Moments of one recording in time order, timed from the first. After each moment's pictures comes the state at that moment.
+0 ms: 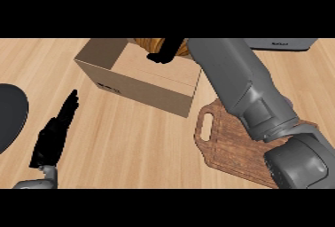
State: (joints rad) left arm -0.02 0.19 0.01 -1.59 -0.19 0.04 0.12; right arm -1.50 -0.04 -0.22 -0.25 0.82 0.17 -0.45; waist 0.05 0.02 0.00
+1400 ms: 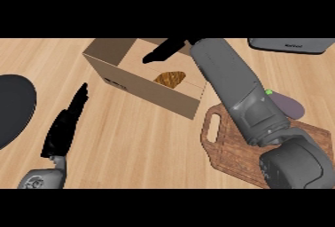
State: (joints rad) left arm -0.10 0.17 0.00 -1.53 -0.21 0.03 0.10; right arm -1.47 -0.02 -0.45 -0.13 0.50 0.01 -0.39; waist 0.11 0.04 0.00
